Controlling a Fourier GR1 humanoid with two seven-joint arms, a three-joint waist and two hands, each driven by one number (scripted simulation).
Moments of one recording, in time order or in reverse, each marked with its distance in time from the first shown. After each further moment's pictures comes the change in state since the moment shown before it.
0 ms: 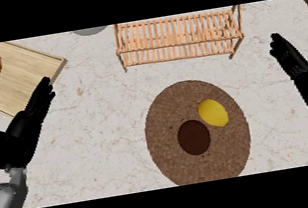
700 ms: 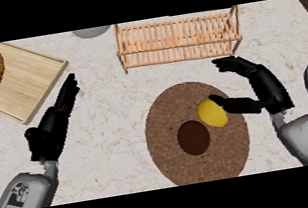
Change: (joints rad) left arm -0.045 -0.137 -0.073 0.039 -0.088 0.080 -0.039; right arm -0.163 0.184 0.090 0.314 0.073 -0.002 -0.154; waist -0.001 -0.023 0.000
